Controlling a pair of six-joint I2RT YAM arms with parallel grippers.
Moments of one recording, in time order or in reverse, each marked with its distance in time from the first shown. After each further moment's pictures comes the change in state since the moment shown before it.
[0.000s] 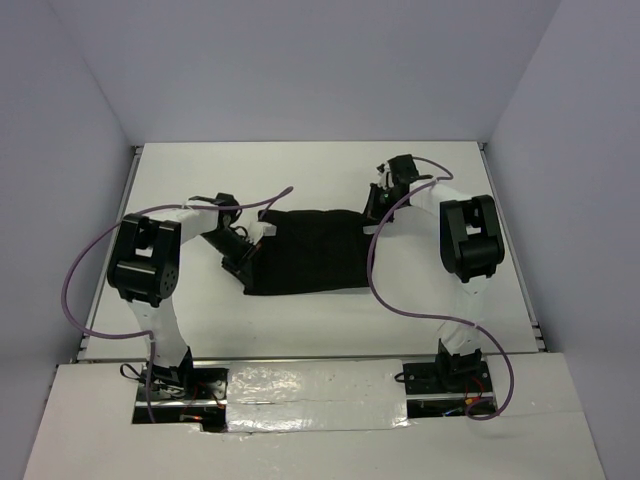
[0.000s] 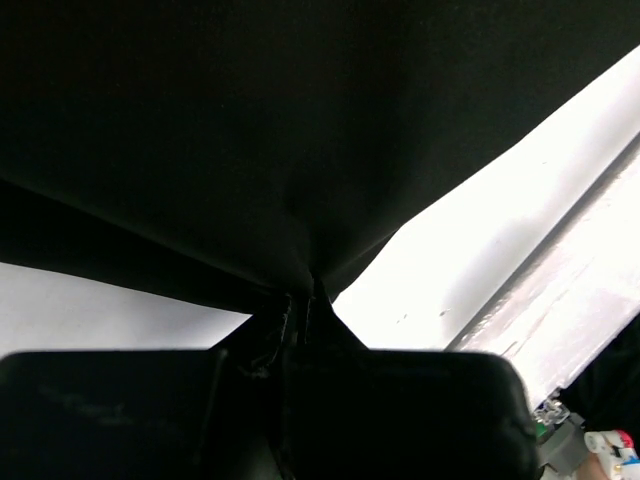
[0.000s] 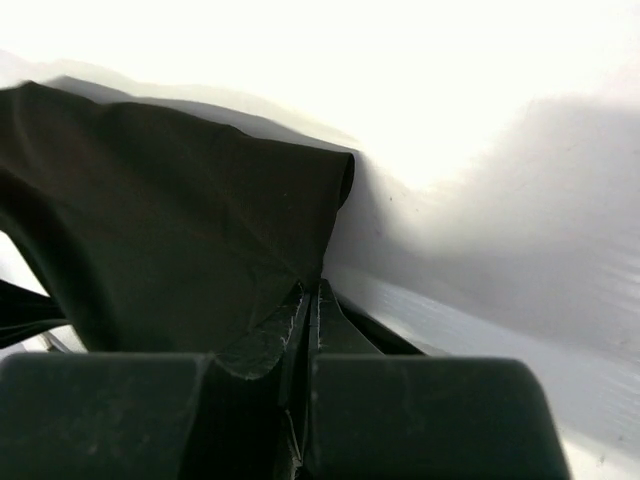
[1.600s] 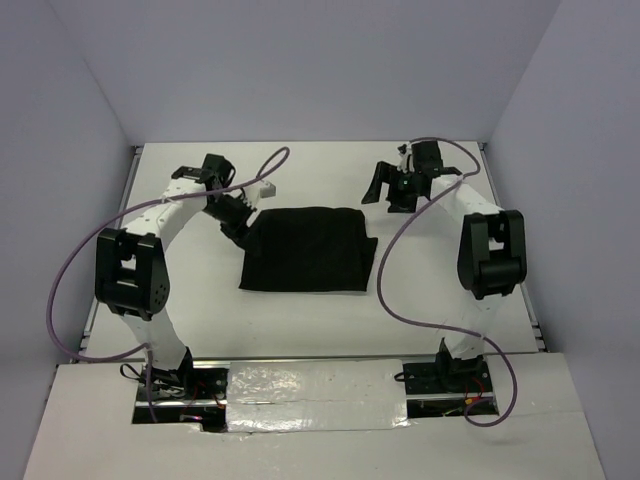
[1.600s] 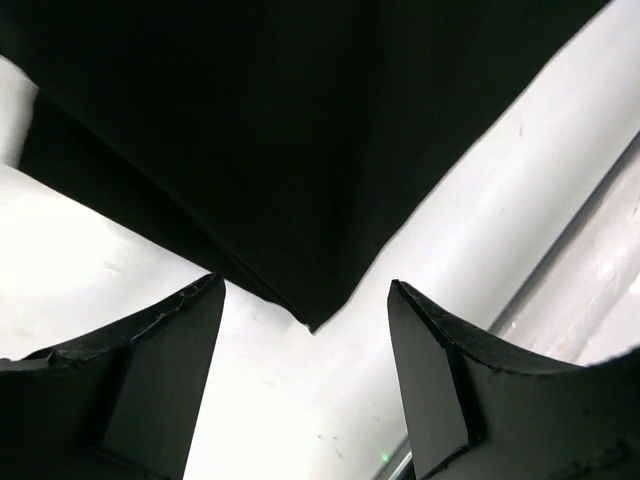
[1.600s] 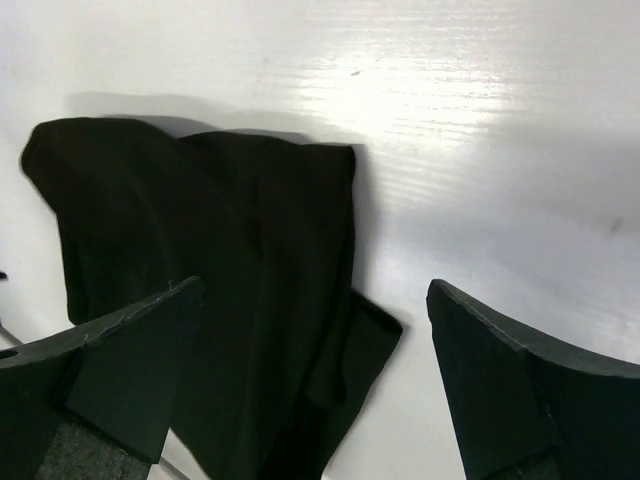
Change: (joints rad) left arm 0.005 -0.120 0.210 -0.081 -0.003 0.059; right arm -0.074 -0.140 -0.009 -0.003 0.028 -0.028
